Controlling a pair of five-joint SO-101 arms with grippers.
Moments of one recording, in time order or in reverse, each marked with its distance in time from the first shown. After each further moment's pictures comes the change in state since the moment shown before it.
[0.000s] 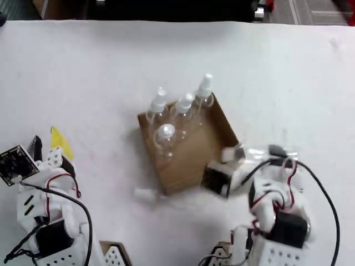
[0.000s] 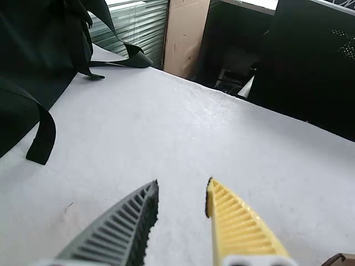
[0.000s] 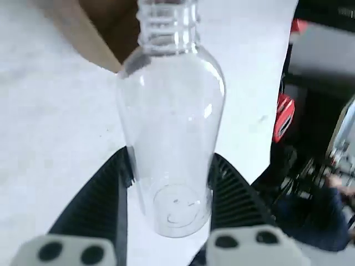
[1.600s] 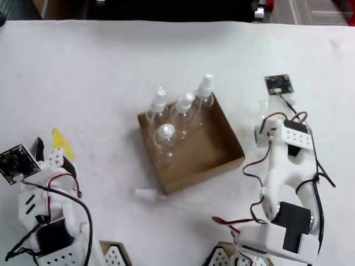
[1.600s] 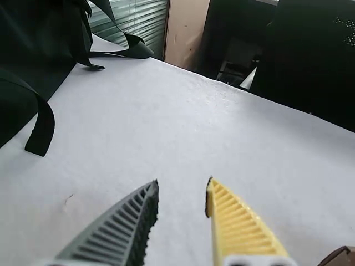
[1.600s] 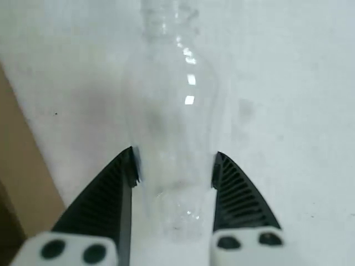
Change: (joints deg) left arm 0.0 0.1 1.6 0.0 0.0; right arm -1.1 75.5 -24.8 -24.5 -64.9
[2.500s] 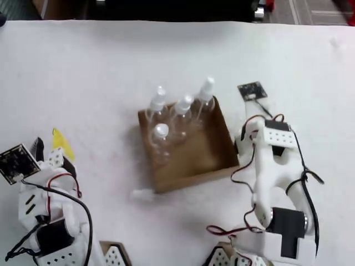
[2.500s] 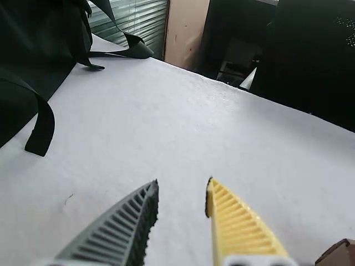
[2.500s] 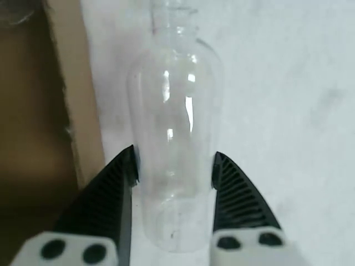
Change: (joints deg) left arm 0.0 0.0 0.0 0.0 0.0; right arm -7.6 -3.3 4.7 9.8 -0.2
